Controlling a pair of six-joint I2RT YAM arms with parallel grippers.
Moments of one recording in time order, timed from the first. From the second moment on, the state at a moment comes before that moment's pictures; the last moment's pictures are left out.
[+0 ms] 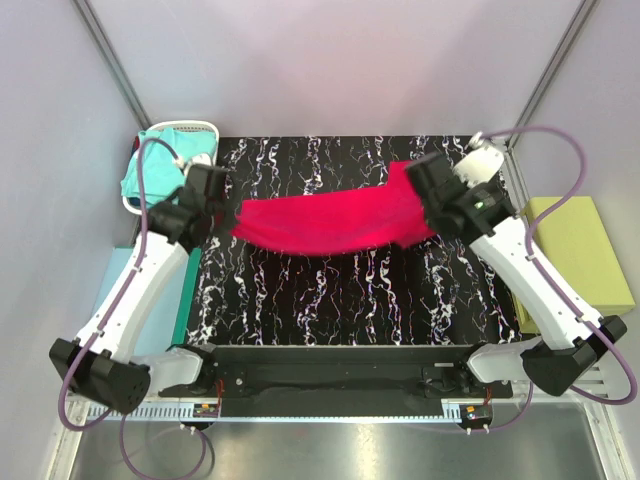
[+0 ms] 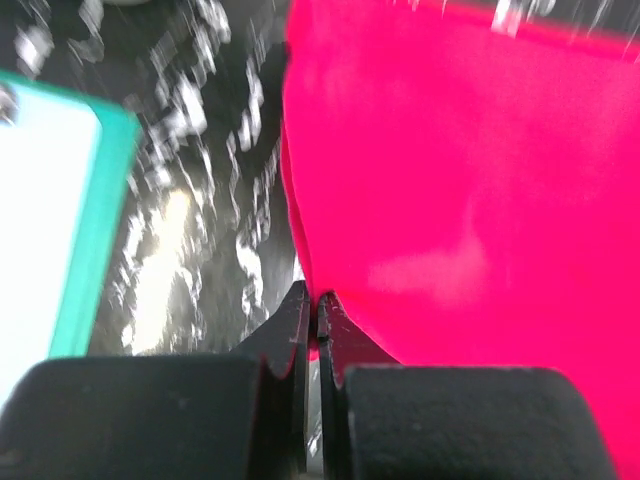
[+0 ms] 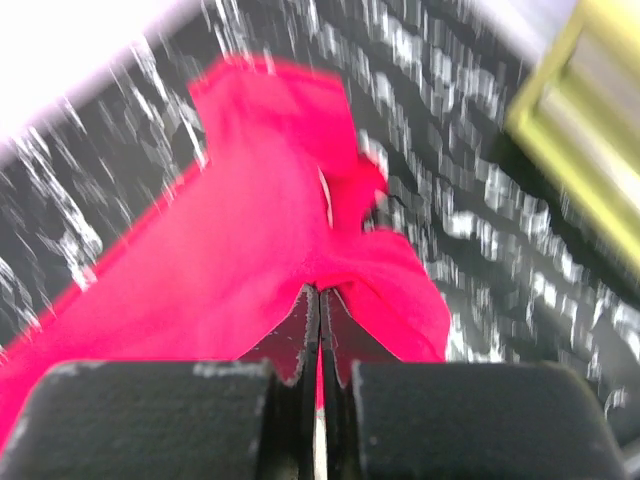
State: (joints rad) left arm -0.37 1.19 1.25 -0.93 -0.30 -0.59; right arm 0.62 1.32 1.52 -1.14 0.84 1.04
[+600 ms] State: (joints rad) left arm -0.33 1.41 2.00 -1.01 -0.41 -0.54; right arm 0.52 1.38 2.00 -0.92 0.90 0.51
